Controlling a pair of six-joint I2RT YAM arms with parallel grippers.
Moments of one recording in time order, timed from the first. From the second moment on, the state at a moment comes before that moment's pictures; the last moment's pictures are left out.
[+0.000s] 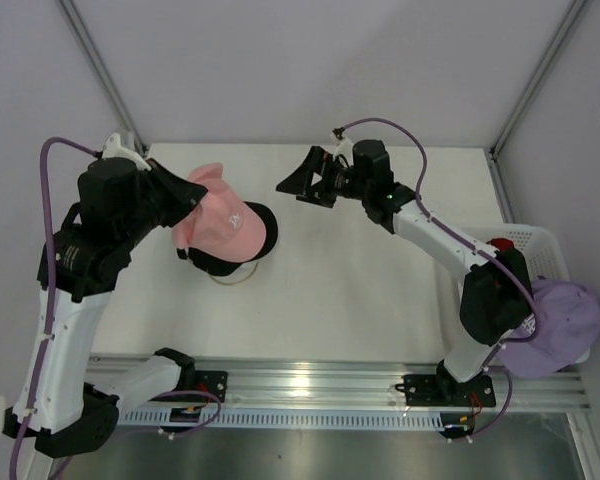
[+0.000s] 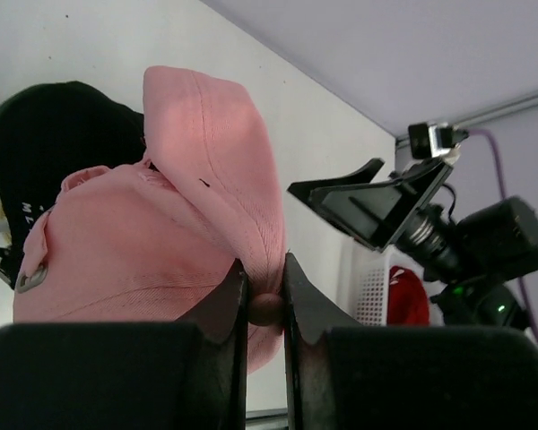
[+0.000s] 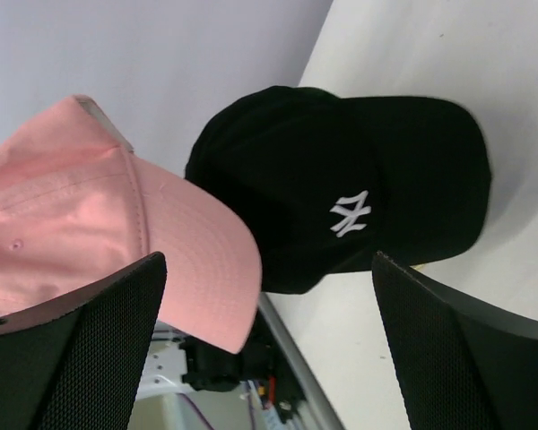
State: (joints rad) left arm -0.33 1.04 1.65 -1.01 -0.09 -0.80; right arm 0.55 1.71 1.43 0.01 -0.55 0.83
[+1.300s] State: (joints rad) left arm -0.49 1.04 1.54 -0.83 -0.34 -1.10; right arm 0.76 1.62 1.08 0.45 -0.19 1.29
